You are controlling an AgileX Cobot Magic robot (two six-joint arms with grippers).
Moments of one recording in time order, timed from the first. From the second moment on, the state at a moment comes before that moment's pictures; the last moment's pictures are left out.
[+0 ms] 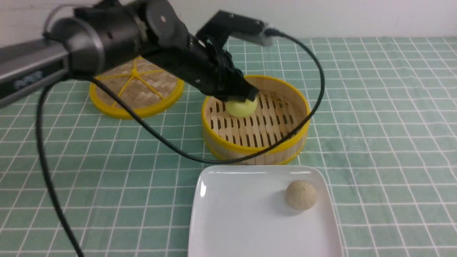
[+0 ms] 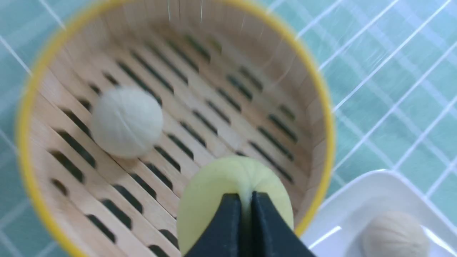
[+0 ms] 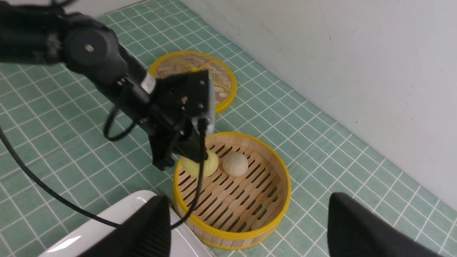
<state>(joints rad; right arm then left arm) 0.35 1.19 -1.91 0.31 1.27 -0.41 -0.47 1.78 -1.56 -0.45 0.70 0.53</state>
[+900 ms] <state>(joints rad) 0.35 1.19 -1.91 0.32 1.27 -0.39 -0.47 1.85 -1.35 -0.73 1.02 0.79</state>
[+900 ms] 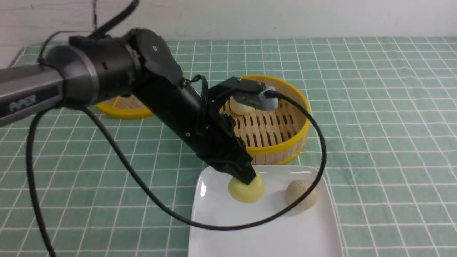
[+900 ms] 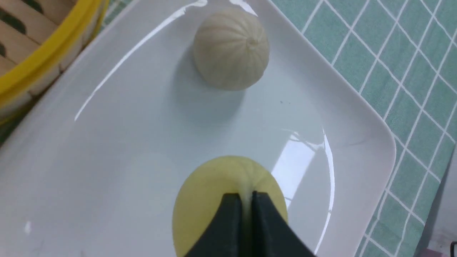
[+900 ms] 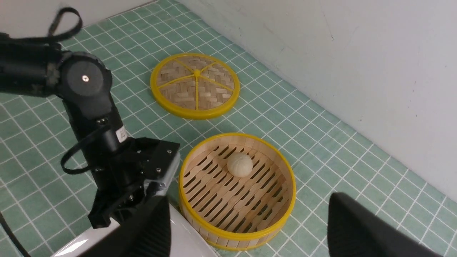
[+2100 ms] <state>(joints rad) 0.35 1.19 -1.91 0.35 1.27 -0.39 -0.47 1.98 -1.38 -0.81 0.93 0.90</state>
